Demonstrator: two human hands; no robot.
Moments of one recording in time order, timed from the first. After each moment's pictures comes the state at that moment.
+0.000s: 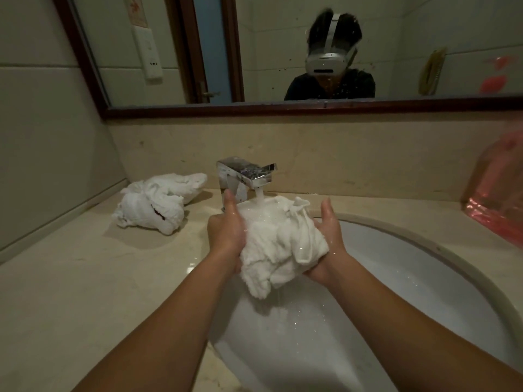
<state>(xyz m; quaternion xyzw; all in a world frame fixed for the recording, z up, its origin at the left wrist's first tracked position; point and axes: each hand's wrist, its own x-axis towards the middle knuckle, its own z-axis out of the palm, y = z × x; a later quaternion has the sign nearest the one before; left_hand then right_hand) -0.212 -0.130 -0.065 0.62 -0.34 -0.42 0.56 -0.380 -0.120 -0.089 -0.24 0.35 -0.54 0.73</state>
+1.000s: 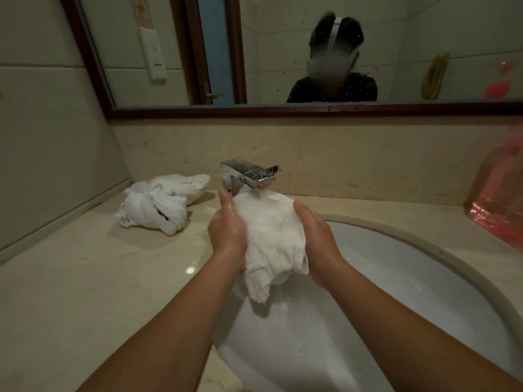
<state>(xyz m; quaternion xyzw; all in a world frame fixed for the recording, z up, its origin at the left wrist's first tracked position) -0.217 -0.122 -0.058 0.58 -0.29 -0.43 0.63 -0.359 -0.116 -0.084 -0.38 0.48 -0.57 0.54</state>
